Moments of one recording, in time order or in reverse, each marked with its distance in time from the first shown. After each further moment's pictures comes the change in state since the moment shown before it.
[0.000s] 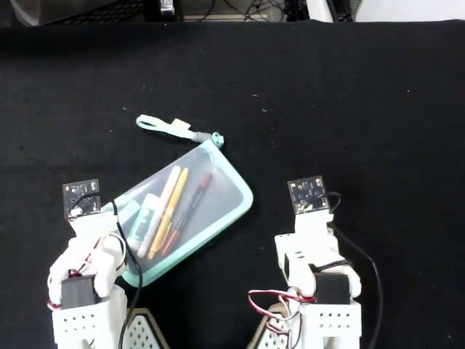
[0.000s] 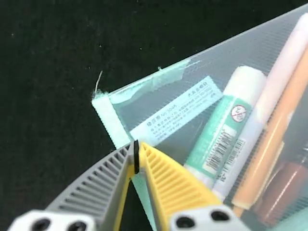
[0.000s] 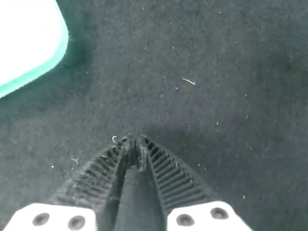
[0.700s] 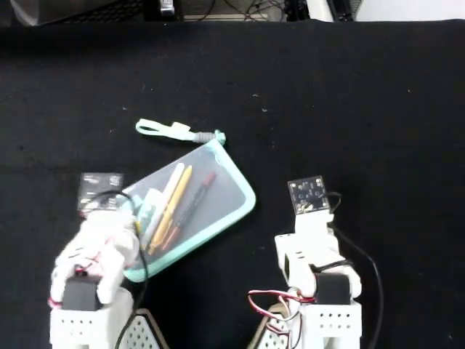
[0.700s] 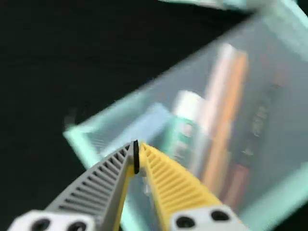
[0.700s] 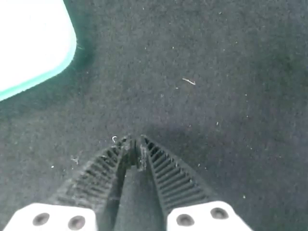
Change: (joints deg) left arm 5.2 0.1 -8.0 -3.7 -1.1; right arm 0.0 0.0 0.0 0.0 0.0
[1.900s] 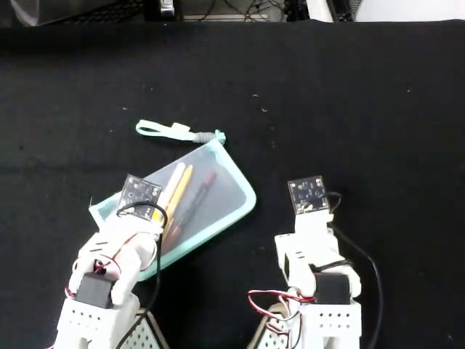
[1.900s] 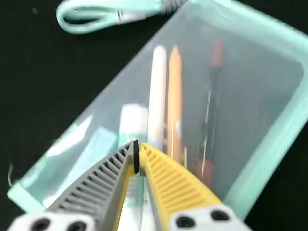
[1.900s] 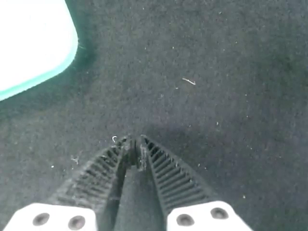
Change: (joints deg) left arm 17.3 0.2 8.2 -9.3 -8.0; right arm 0.0 0.0 0.0 0.0 0.0
